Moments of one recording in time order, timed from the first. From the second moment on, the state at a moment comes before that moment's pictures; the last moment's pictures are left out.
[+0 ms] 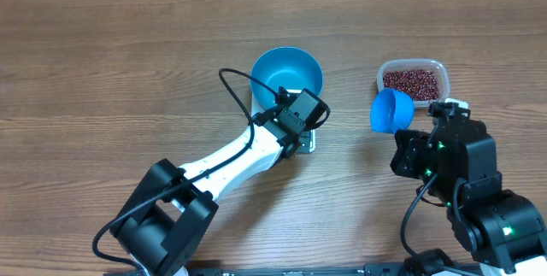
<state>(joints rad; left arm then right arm) -0.75 1.84 1.17 -0.52 -0.21 -0.63 0.28 0.82 1.01 -0.96 0.05 0.49</state>
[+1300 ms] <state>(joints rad) -0.75 1.88 1.17 -0.48 -0.22 -0.63 0.28 0.82 1.01 -0.96 0.05 0.49</state>
